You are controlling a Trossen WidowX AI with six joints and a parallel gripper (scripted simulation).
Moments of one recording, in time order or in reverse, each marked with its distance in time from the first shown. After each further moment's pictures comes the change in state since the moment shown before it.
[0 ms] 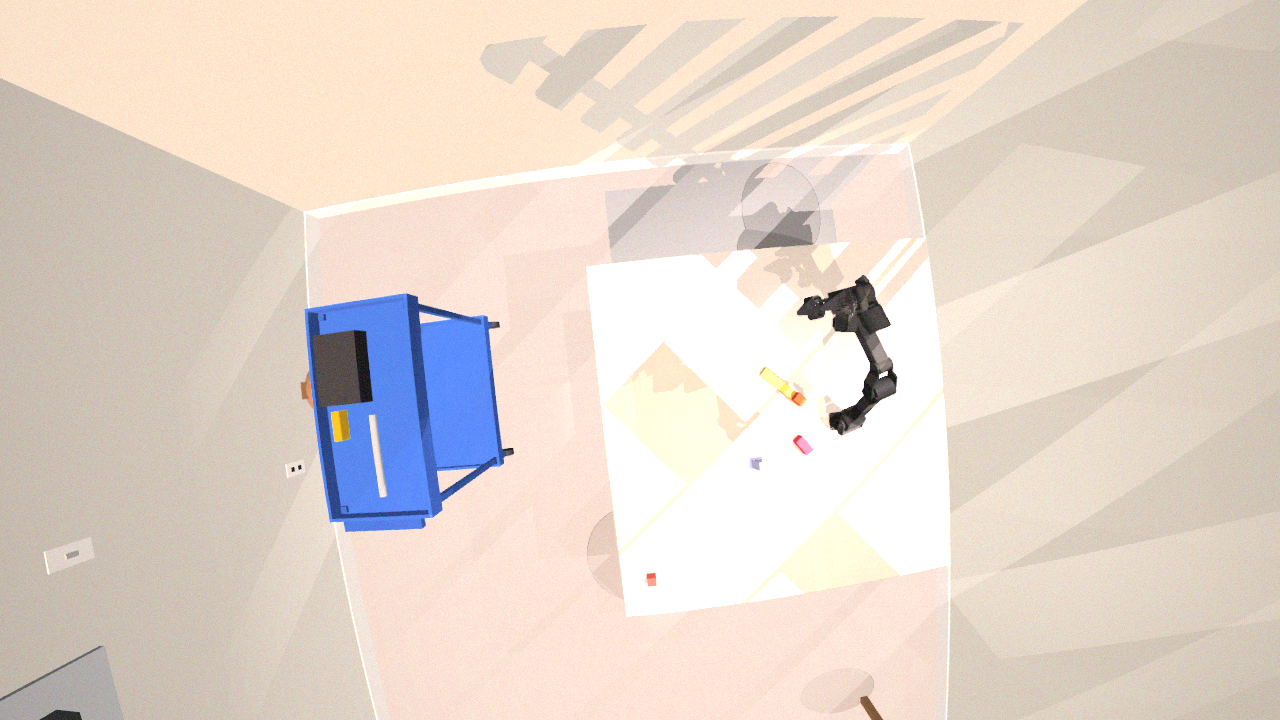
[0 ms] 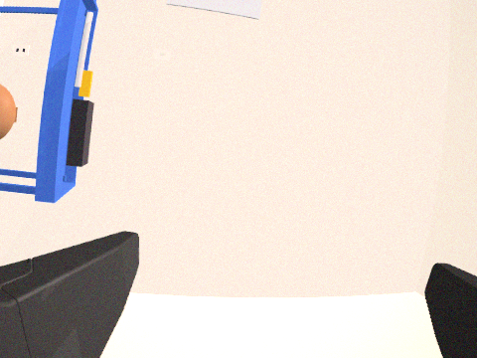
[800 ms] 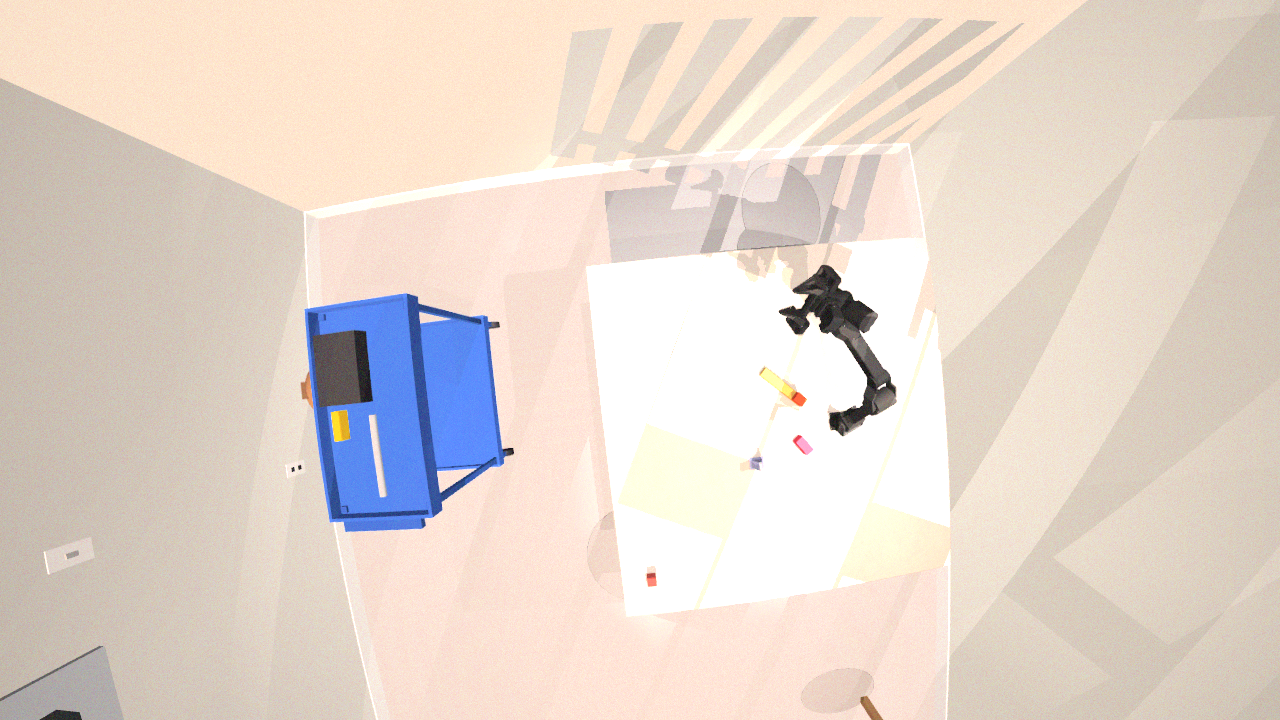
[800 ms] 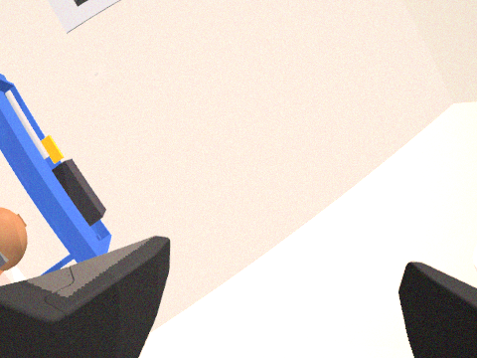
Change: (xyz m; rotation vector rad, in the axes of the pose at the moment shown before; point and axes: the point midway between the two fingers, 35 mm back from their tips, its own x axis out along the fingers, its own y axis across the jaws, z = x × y) arm 0.049 0.011 -0.030 0.659 0.165 -0.151
